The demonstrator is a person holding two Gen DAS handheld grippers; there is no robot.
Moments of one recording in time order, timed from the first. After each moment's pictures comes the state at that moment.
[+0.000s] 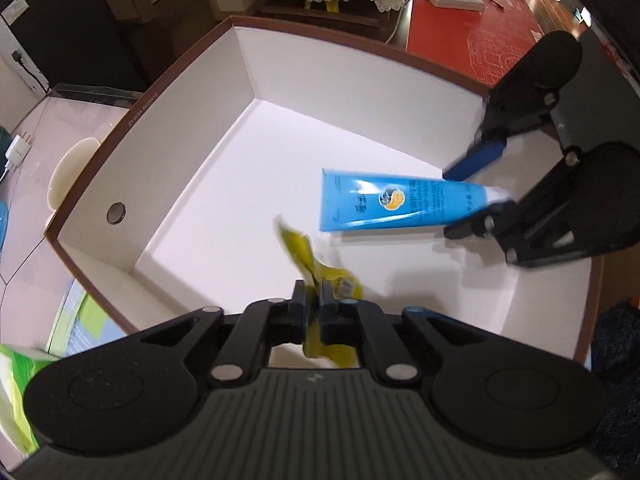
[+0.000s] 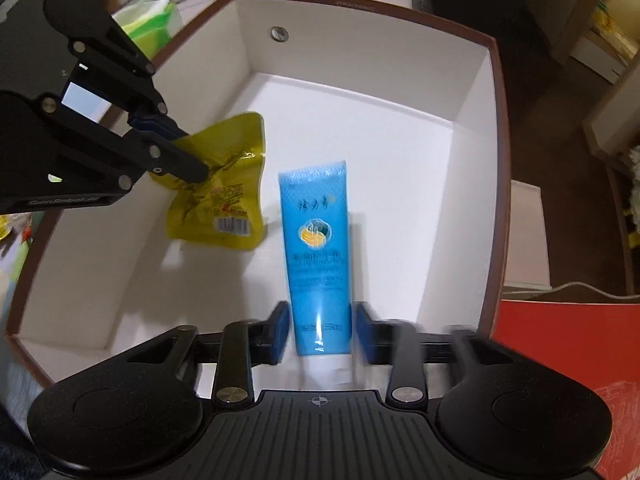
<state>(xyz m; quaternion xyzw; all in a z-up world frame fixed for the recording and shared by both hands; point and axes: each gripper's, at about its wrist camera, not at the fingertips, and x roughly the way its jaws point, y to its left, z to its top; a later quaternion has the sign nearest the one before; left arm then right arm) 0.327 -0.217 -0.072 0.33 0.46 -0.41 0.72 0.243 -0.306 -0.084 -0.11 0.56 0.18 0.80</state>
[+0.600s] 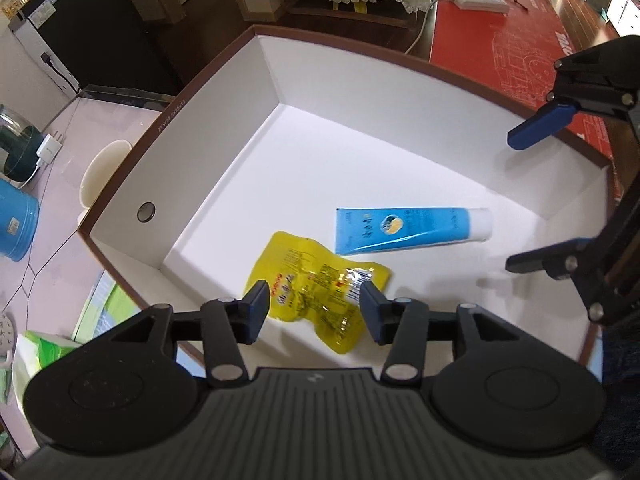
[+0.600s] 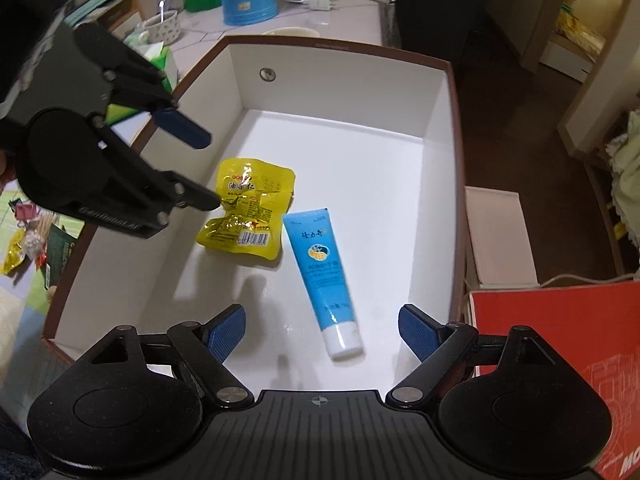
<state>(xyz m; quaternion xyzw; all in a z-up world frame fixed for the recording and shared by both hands) 0.301 -0.214 -0.047 0.34 0.45 -0.37 0.74 0.203 -0.317 -0.047 -0.07 0.52 0.14 0.84</state>
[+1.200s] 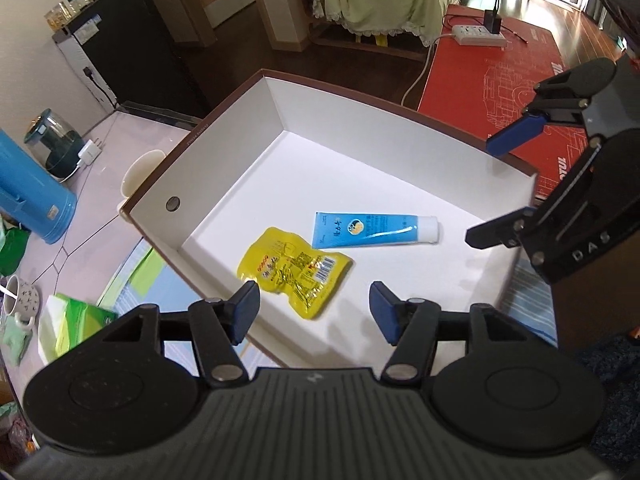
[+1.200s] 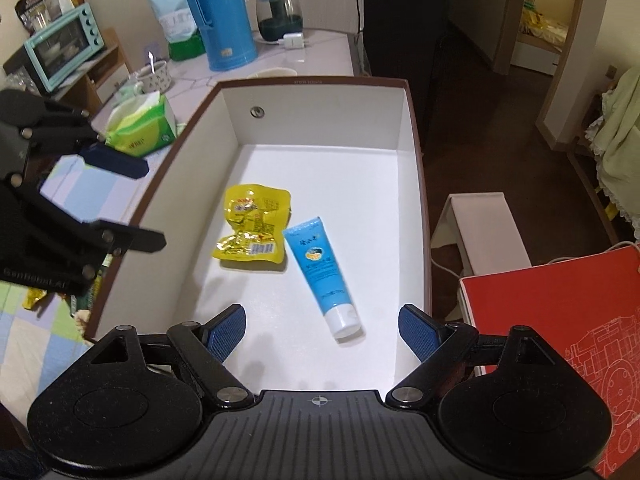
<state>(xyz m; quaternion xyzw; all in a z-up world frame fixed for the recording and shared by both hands) 0.223 -0.189 0.003 0.31 0.41 -0.35 0.78 0.162 -0.328 -0.020 -0.01 0.48 0.12 0.87</state>
